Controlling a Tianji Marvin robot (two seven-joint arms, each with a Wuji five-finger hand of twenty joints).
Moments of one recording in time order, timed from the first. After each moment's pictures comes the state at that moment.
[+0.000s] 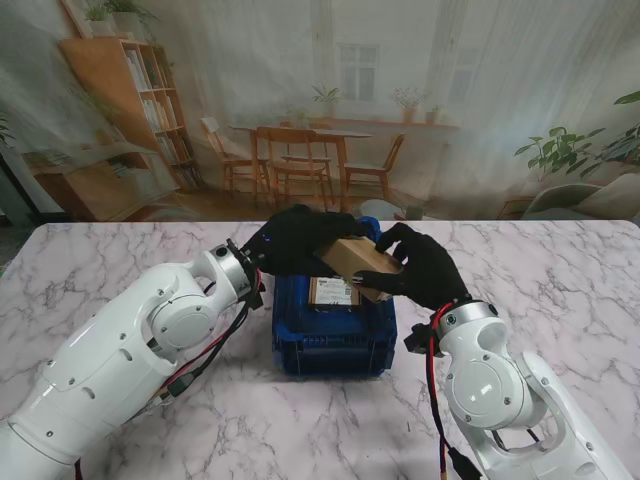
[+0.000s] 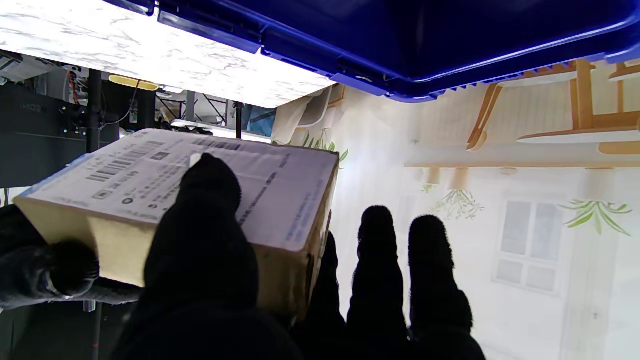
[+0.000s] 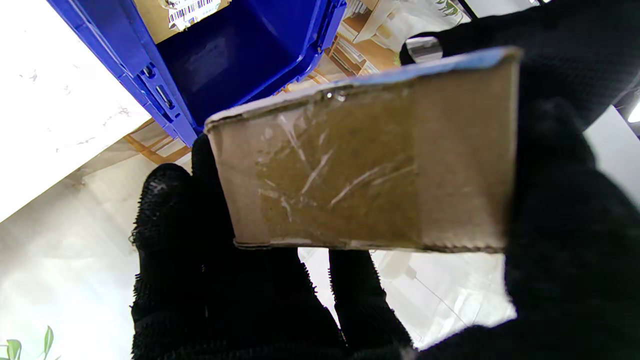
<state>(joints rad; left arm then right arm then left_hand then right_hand) 1.17 -1.07 -0.95 -1.62 0.84 -0.36 -0.04 -1.69 -1.14 1.26 -2.05 -0.51 0.29 -0.05 1.05 -0.26 -0.04 0.00 0.30 0.04 0.31 0.68 0.41 0.05 0.25 0.42 0.50 0.13 0.30 0.61 0.20 0.13 0.79 0.55 0.46 -0.68 0.71 -0.28 0.42 0.22 0.99 0.44 0.61 0.41 0.86 0.57 0.93 0.32 0.71 0.46 0.57 0.41 1.26 0.36</state>
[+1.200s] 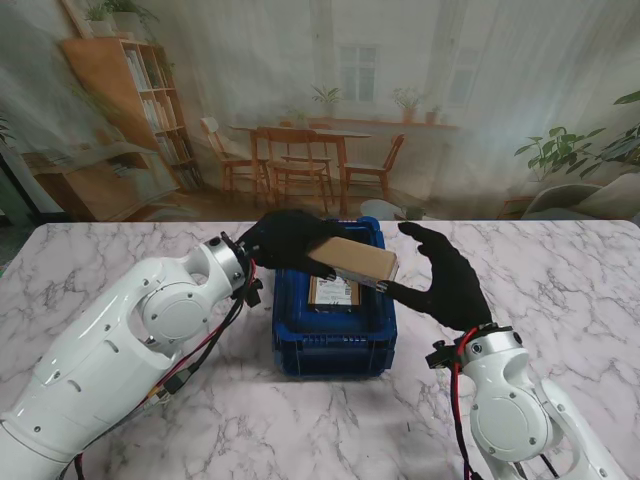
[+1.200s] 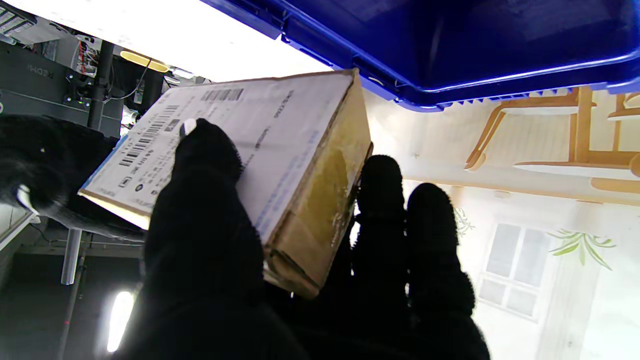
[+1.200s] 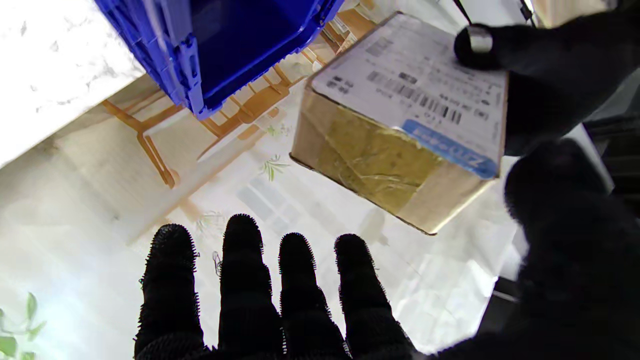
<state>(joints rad) 1.17 -1.07 -0.99 -1.65 0.69 -0.32 -0.16 -1.82 -1.16 1.38 -1.98 -0.55 -0.02 -0.18 1.09 -0.41 -0.08 -0.01 0.52 0.10 0.58 0.70 0.86 0.14 0.12 0.83 0.81 0.16 0.56 0.89 0.41 0.13 1.06 0.61 0.39 -0.54 0.59 -0.13 0.25 0.14 0.36 0.40 0.28 0.21 0.47 0.26 0.47 0.22 0.20 0.27 0.10 0.40 0.79 0.41</state>
